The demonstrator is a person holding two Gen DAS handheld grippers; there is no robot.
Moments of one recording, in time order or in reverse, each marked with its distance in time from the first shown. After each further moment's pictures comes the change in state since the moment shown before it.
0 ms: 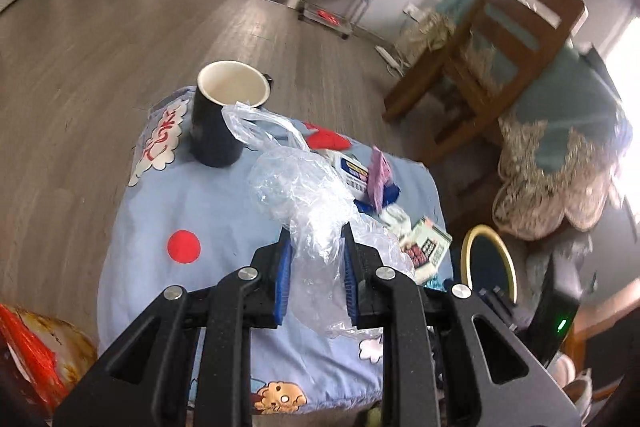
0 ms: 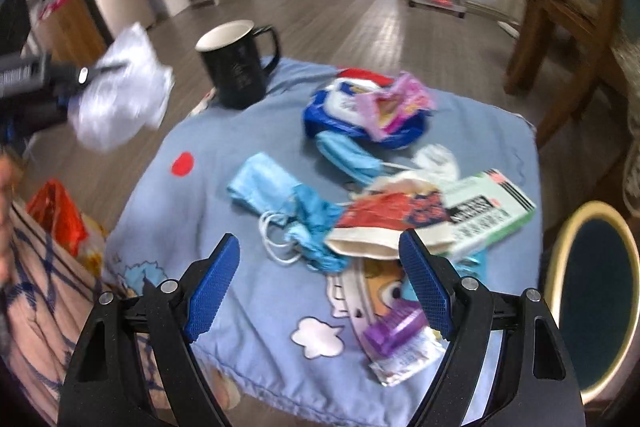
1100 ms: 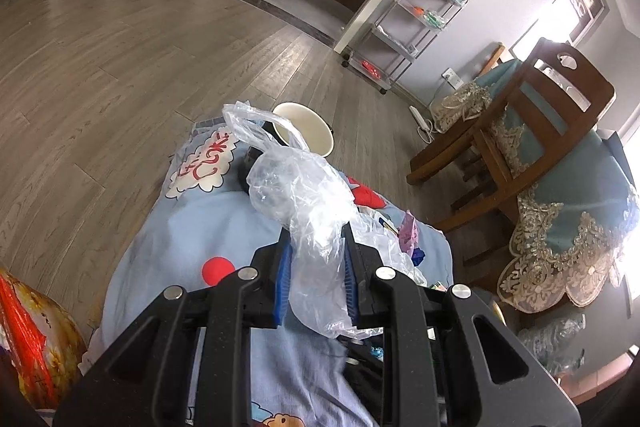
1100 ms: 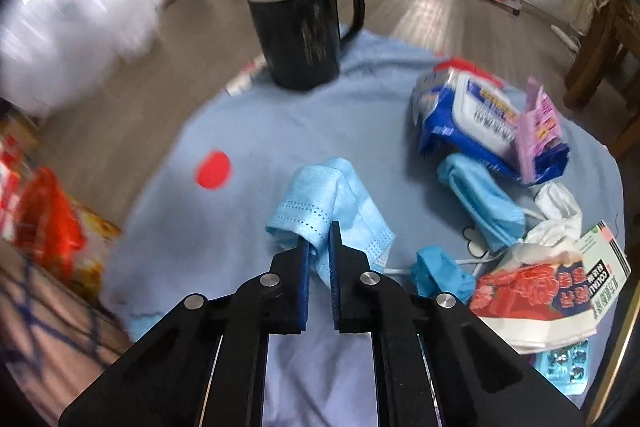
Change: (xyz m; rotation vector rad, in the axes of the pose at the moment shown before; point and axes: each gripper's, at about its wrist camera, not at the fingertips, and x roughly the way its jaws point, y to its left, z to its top) left arm -0.018 0.042 0.004 -0.187 -0.174 0.049; right arm 0.084 0.063 0.037 -0.064 0.056 0.115
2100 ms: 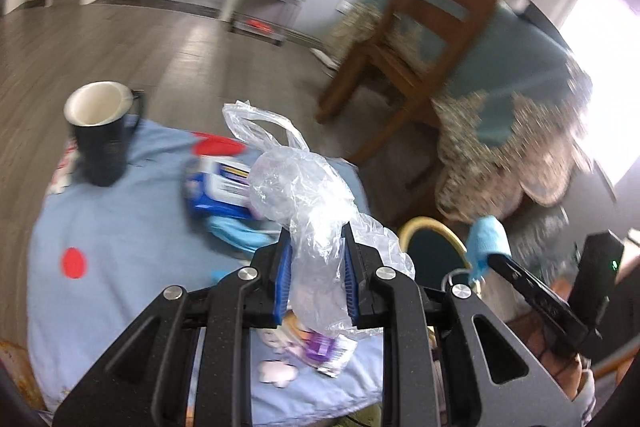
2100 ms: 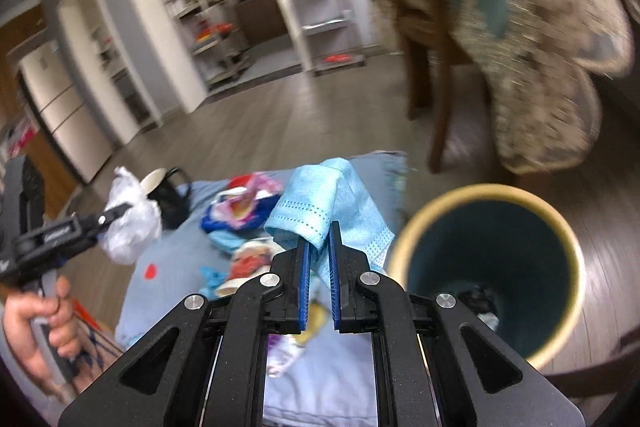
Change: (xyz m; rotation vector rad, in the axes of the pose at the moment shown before) left arm 0.033 -0.163 -0.072 0.339 0.156 -0.224; right arm -0.240 -0.196 -0.113 0.443 -0.393 -0.190
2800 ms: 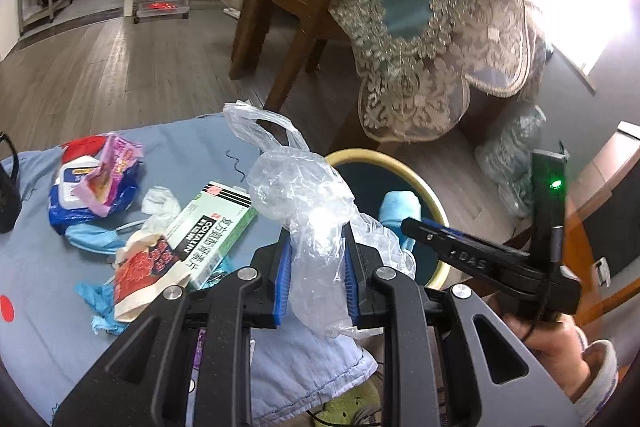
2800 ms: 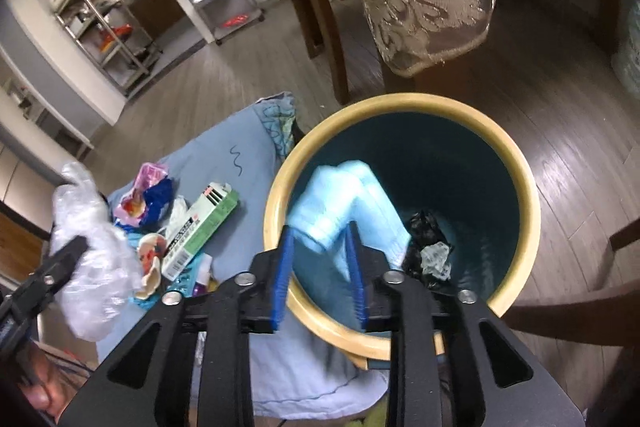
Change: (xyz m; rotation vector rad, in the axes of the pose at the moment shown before) left arm 0.092 -0.141 -0.033 0.284 0.193 -0.082; right arm 0.028 -0.099 -0.022 0.273 0.175 -0.188
